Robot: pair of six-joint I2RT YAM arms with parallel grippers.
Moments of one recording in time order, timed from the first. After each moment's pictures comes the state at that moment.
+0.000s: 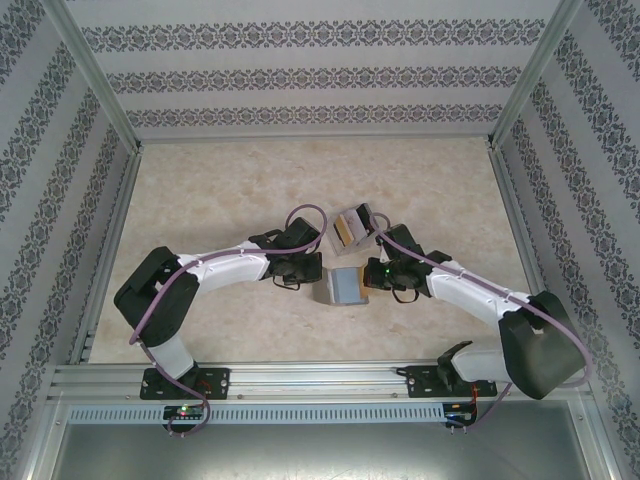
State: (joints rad) left arm -0.74 1.71 1.02 -0.38 0.16 -0.82; right arm 0.51 1.30 0.65 -0.39 -0.21 0.64
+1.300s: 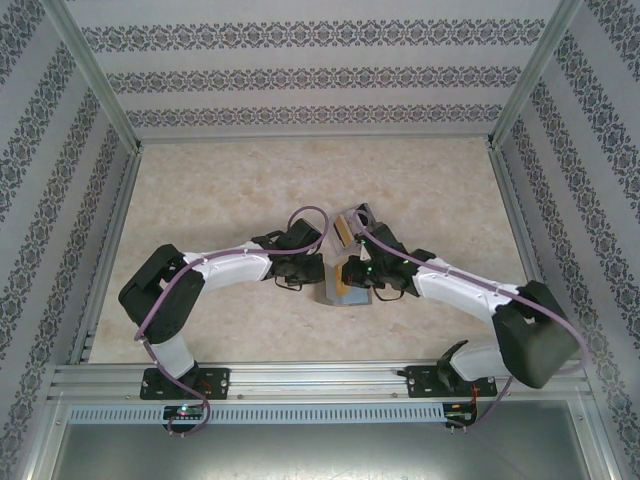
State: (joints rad) left arm -0.74 1.74 1.01 -0.34 0.18 -0.83; right arm 0.64 1.39 0.71 -0.29 -0.26 0.76
